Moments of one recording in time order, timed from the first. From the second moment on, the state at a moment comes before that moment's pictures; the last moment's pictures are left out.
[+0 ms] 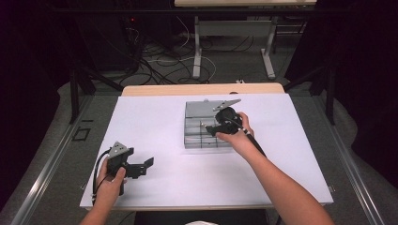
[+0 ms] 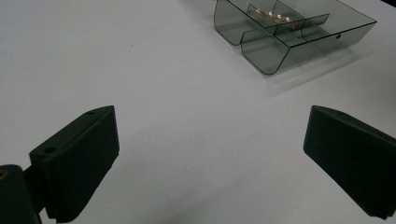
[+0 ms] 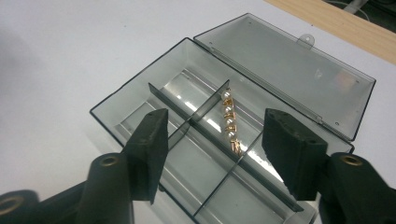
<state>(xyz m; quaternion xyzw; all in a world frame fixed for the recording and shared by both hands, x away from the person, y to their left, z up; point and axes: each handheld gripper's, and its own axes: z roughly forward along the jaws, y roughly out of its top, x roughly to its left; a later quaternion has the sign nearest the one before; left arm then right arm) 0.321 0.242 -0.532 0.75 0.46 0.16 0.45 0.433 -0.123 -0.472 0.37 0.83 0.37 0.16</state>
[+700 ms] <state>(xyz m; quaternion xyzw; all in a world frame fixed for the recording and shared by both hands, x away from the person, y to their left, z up) 0.321 0.241 -0.532 0.75 0.46 0.16 0.45 0.393 -0.146 -0.471 0.37 0.81 0.42 0.17</state>
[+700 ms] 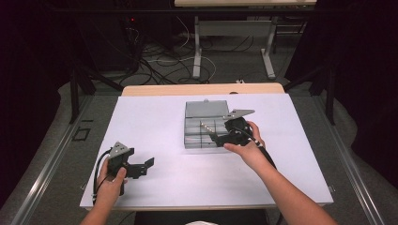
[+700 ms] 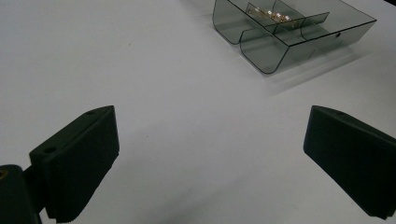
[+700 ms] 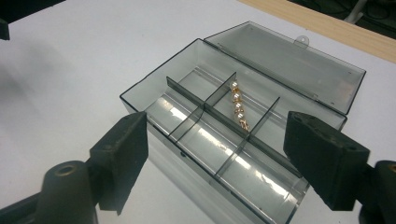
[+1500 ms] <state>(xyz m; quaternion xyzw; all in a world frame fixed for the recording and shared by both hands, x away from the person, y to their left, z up) 0.321 0.240 -0.532 0.75 0.46 0.16 0.45 0.353 -0.188 -0.482 0.40 0.78 0.44 0.17</state>
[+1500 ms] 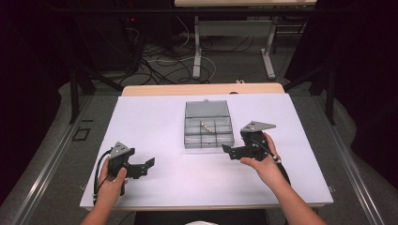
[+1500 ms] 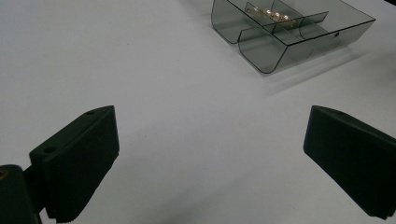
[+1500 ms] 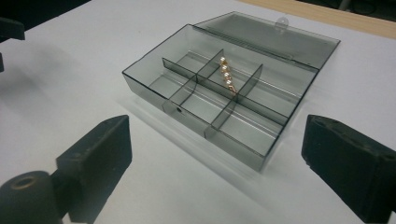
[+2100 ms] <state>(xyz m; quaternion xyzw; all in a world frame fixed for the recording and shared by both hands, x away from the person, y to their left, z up) 0.321 0.239 -0.533 0.75 0.46 0.16 0.45 0.327 -0.225 -0.515 0.43 0.78 0.43 0.18</state>
